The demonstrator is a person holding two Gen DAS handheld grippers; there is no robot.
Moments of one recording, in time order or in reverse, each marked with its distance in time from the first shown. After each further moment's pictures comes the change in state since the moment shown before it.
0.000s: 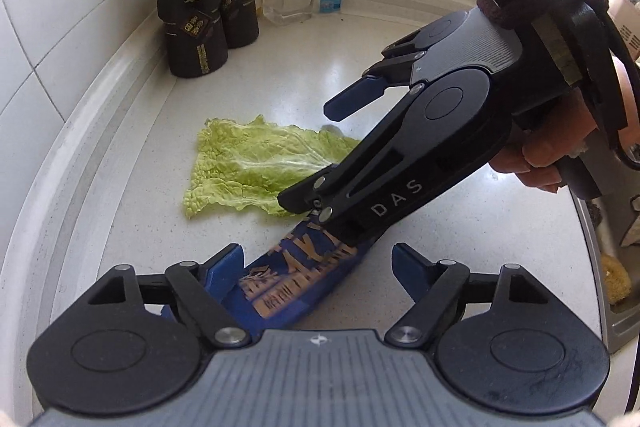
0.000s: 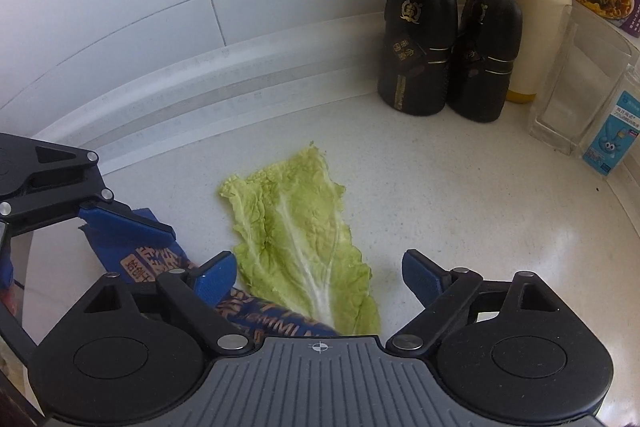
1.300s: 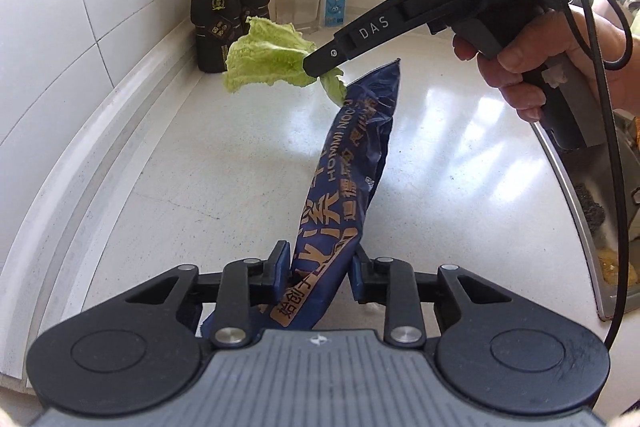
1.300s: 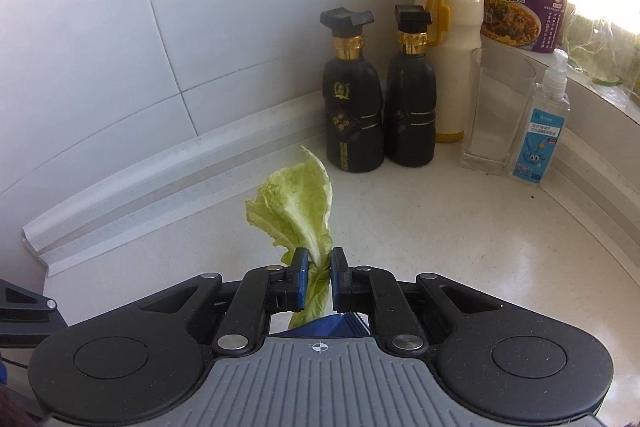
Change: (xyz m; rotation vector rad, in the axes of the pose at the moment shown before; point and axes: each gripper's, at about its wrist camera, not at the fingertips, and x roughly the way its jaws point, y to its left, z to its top) left arm -0.058 -0.030 -0.062 -0.029 -0.112 0.072; right arm -0.055 -0.004 -0.003 0.162 -0.212 -0.077
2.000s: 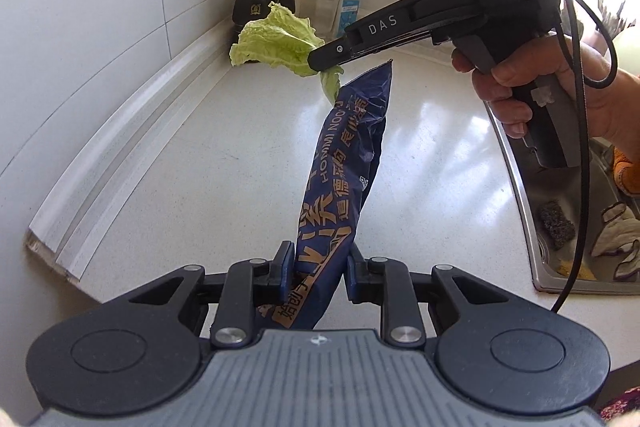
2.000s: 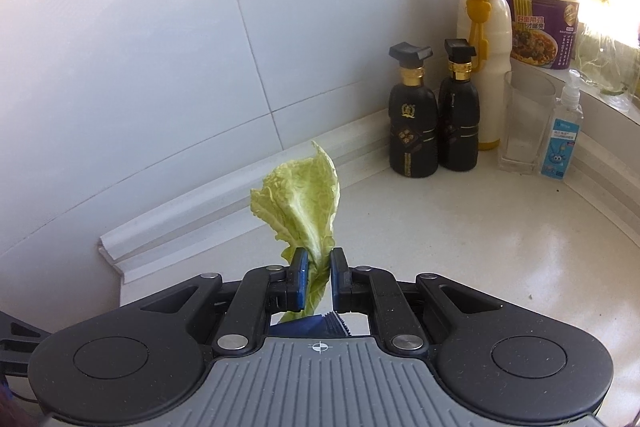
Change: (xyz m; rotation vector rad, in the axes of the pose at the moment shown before) left arm -0.072 -0.015 -0.038 -0.132 -0.030 0.008; right arm -0.052 0.054 -0.014 0.033 -0.042 0.080
